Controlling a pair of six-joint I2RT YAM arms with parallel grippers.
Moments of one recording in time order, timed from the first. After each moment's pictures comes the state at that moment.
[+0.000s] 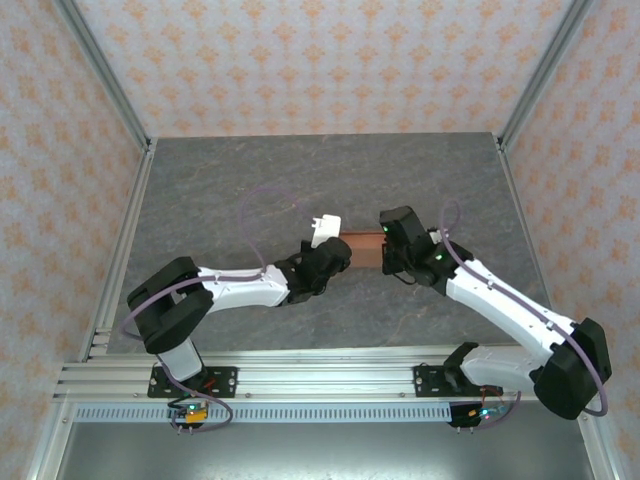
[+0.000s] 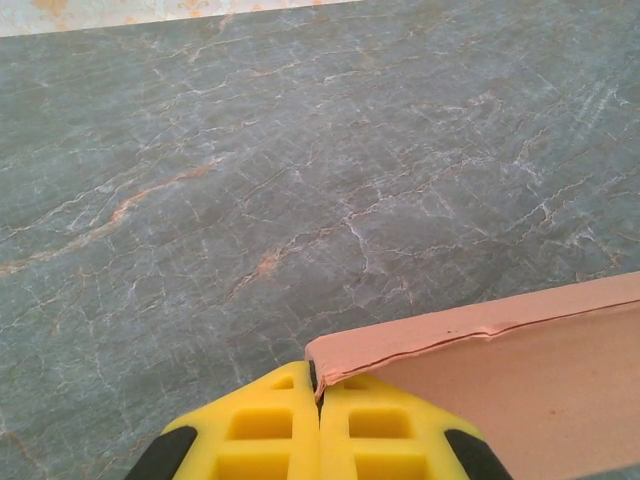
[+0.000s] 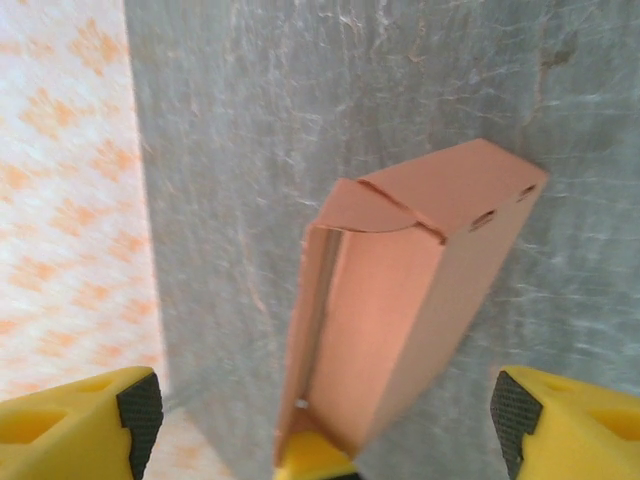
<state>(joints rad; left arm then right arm) -0.94 1.69 0.93 0.13 -0.69 -0.46 0.65 1.15 0.89 -0.53 0.31 1.98</state>
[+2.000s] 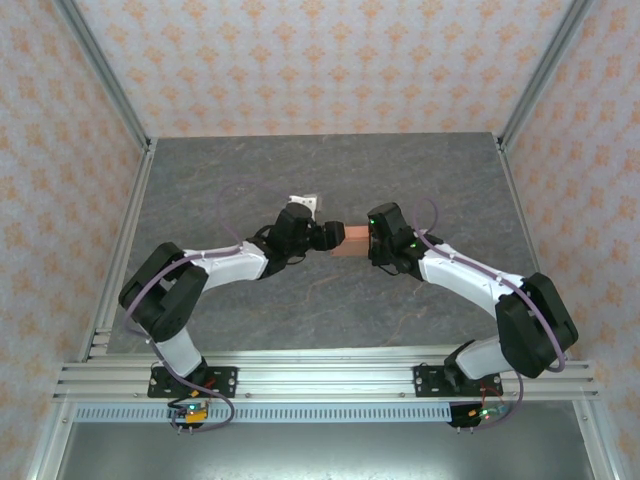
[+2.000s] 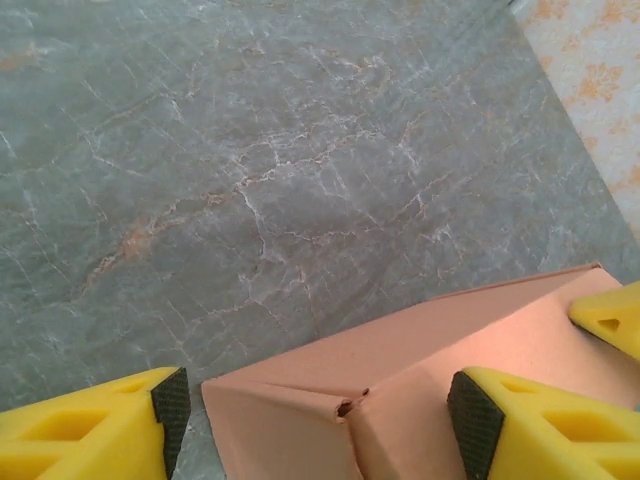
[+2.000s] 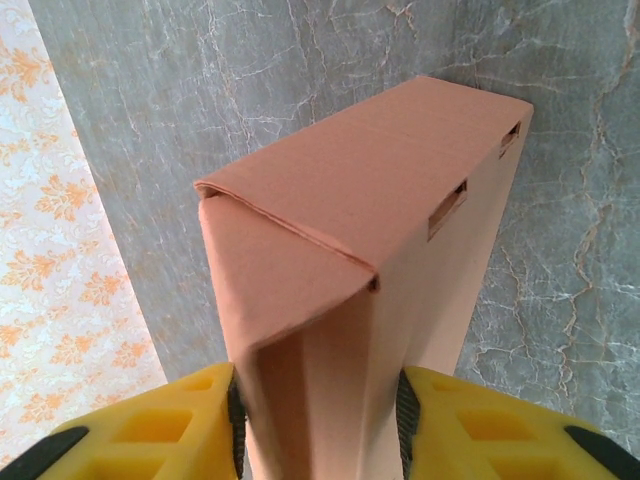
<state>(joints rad) -0.63 1.70 0.89 0.26 0.05 -0.64 0.59 1.41 0.84 -0.27 0.21 1.98</state>
